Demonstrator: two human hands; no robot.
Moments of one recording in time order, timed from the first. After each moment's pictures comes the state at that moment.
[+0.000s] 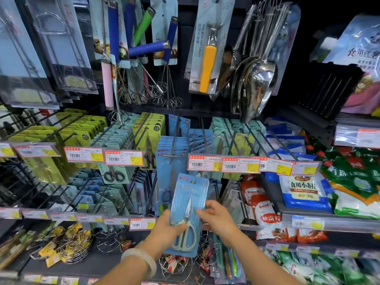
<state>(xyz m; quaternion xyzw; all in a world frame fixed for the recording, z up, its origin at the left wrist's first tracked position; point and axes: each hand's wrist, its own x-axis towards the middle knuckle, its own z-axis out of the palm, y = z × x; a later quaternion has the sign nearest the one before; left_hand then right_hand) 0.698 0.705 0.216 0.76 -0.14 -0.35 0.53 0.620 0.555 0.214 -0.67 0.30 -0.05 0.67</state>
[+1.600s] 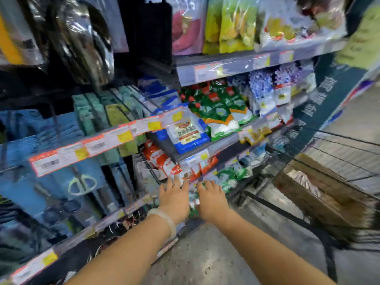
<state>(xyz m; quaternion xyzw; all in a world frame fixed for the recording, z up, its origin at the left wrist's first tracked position) 0.542 0.536 0.215 0.76 -0.64 -0.14 -0.06 0.427 0.502 0.197 -0.83 0.54 0.06 0.10</state>
